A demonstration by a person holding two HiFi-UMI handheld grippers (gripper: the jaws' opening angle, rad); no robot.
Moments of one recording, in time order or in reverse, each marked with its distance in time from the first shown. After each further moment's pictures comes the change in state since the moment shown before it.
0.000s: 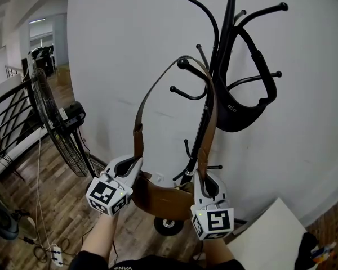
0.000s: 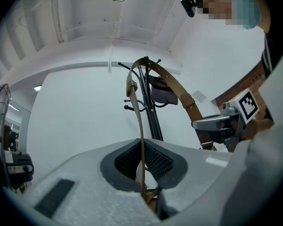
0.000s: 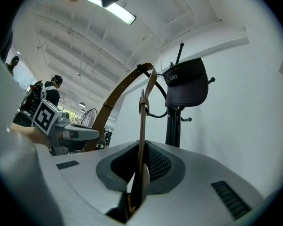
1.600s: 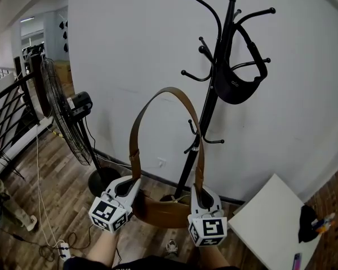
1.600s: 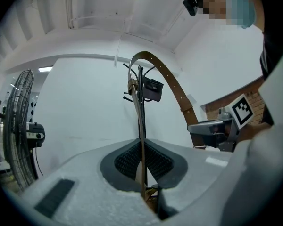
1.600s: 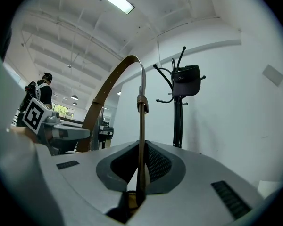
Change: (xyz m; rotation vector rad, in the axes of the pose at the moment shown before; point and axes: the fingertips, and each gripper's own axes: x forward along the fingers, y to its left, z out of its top) left arm -0.173 -0.051 -0.048 -0.161 0.101 -0.056; right arm -0.120 0.119 -0.037 0.071 0.183 -0.091
